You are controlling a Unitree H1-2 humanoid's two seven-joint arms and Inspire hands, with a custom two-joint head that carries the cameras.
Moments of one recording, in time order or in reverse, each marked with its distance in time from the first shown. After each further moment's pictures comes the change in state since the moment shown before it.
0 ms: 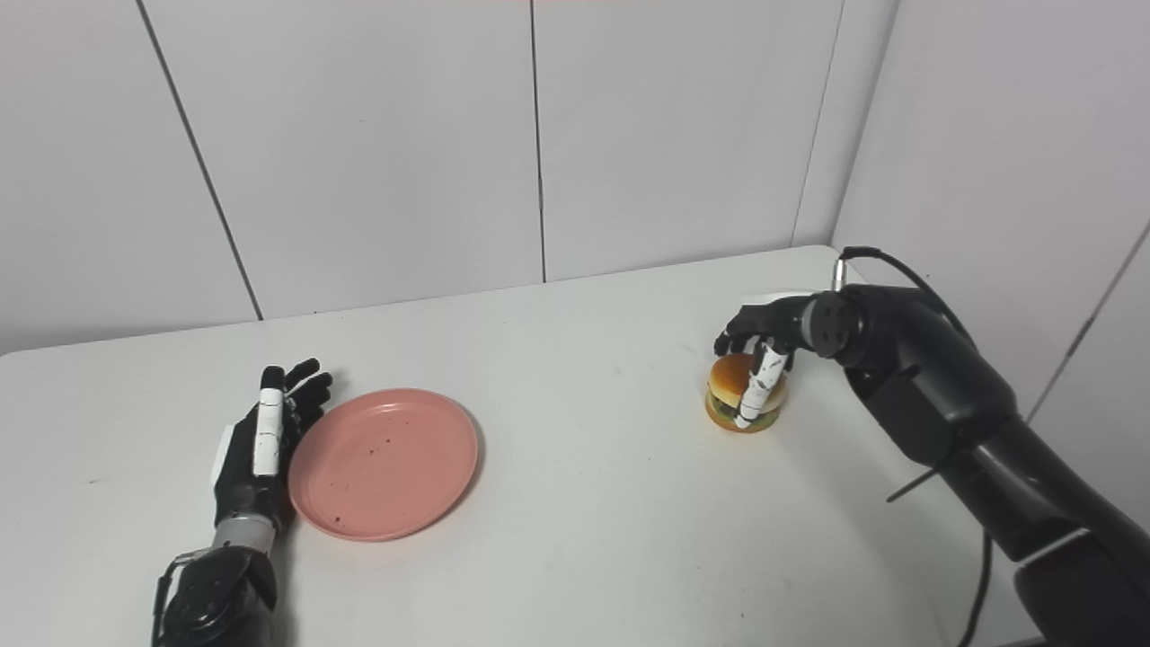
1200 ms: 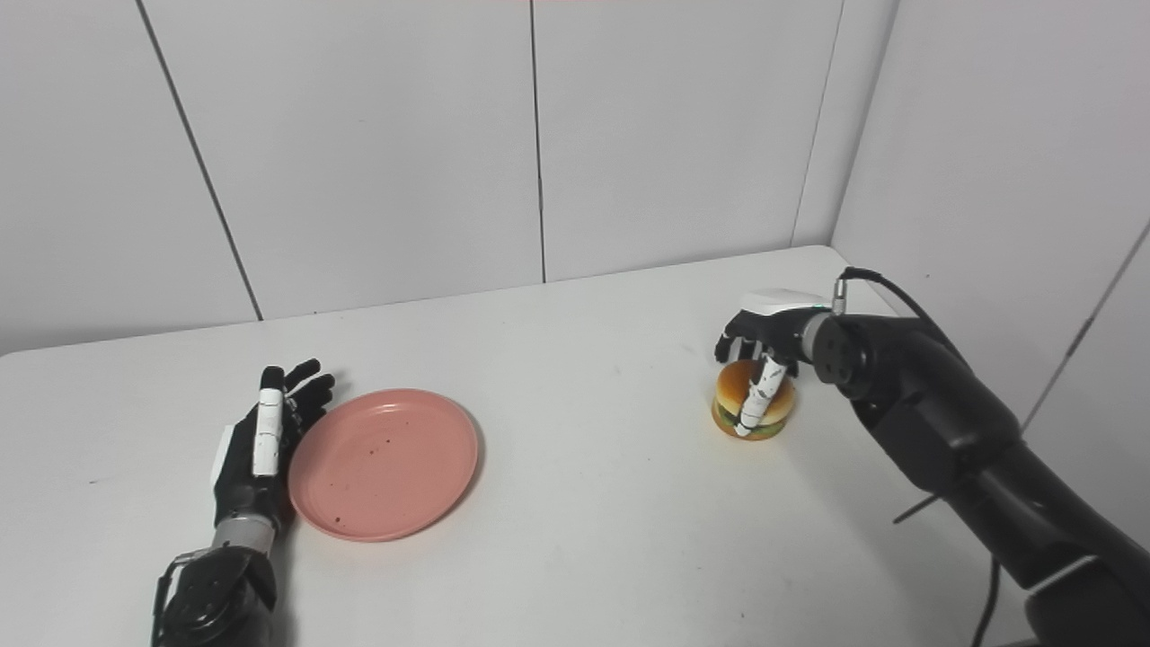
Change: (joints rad) left arm 0.000 0.002 0.000 0.002 -0.009 0.000 -0.004; right arm 0.047 -0.001 0.020 0.024 -0.009 -0.097 -0.181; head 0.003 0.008
